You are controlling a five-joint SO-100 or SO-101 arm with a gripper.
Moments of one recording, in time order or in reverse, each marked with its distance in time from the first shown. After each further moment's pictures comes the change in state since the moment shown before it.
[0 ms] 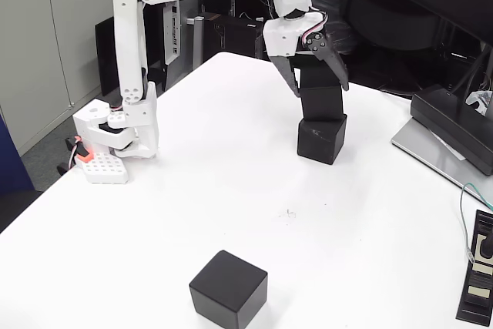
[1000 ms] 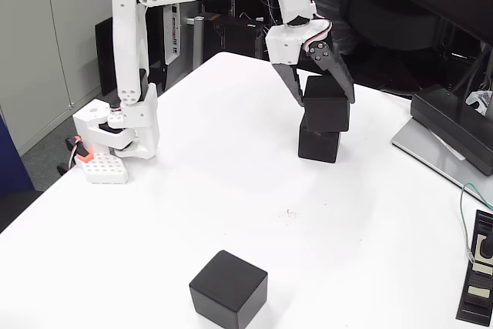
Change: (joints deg) arm 5.3 -1.1 -0.6 0.0 0.5
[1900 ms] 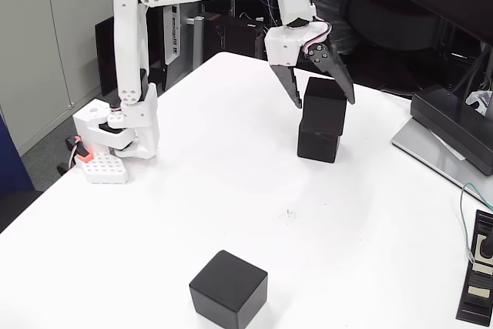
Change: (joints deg) arm -0.5 -0.4 -0.1 2.3 -2.3
